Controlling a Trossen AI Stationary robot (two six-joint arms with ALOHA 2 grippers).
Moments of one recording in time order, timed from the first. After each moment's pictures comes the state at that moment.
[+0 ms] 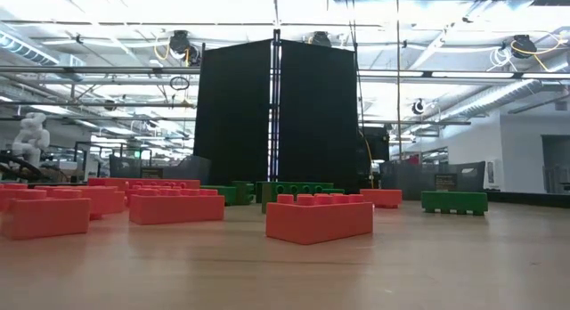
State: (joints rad) left arm -0.47 1.61 1.55 -0.09 -0.10 -0.51; right arm 0.79 1.56 1.82 -0.72 0.96 -0.24
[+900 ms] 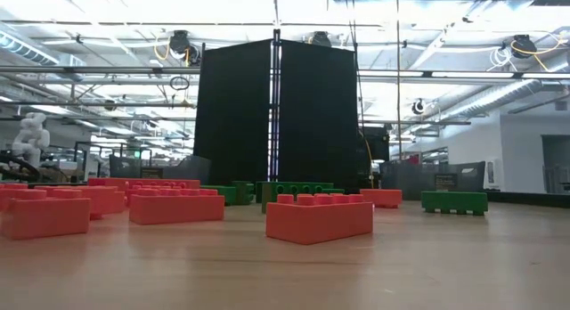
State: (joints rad) left arm -0.36 1.61 1.55 -0.23 0.29 -0.60; right arm 0.69 1.65 1.82 -0.59 0.60 -0.12
